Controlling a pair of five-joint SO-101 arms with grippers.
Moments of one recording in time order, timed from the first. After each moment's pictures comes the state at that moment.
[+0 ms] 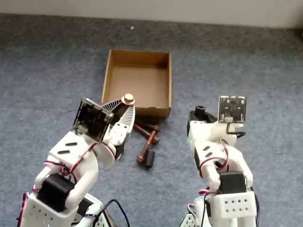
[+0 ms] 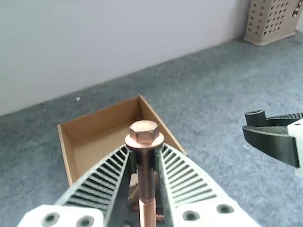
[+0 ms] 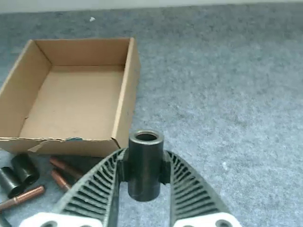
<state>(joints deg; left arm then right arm) 22.5 -78.2 53.0 50.9 2.8 -12.7 -76.3 65.6 47.0 -3.1</state>
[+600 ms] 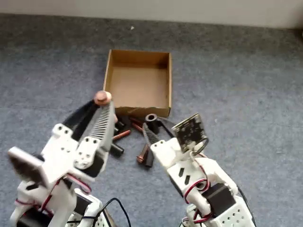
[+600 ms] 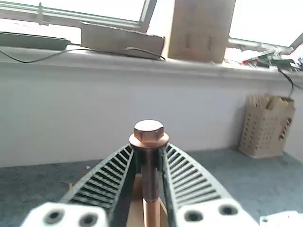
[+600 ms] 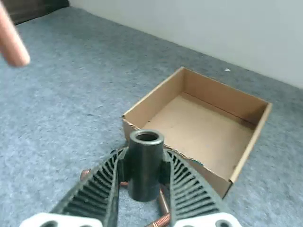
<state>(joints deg) 18.2 -98.9 53.5 47.1 13.4 -40.4 -85.6 70.4 40.7 4.8</state>
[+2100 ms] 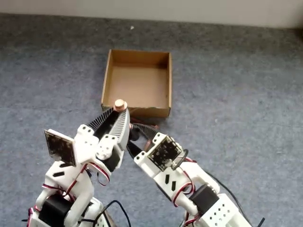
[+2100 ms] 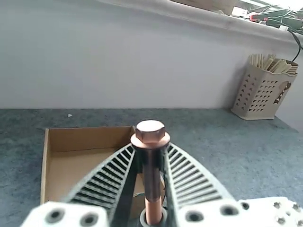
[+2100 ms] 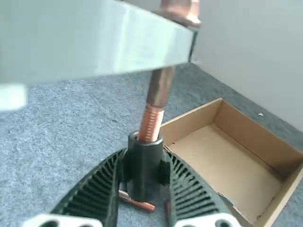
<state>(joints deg) 21.5 -104.1 72.6 42.8 18.7 -47.7 -85.7 84.3 19.6 13.8</state>
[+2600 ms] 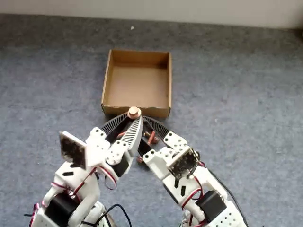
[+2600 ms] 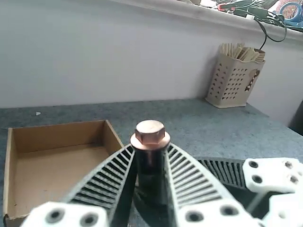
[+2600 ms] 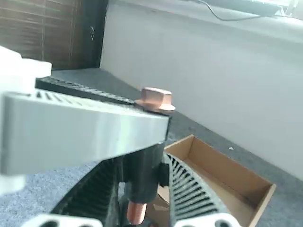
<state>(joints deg) 26.6 -104.2 77.7 39.2 18.8 -44.0 -102.2 87.6 19.8 13.8</state>
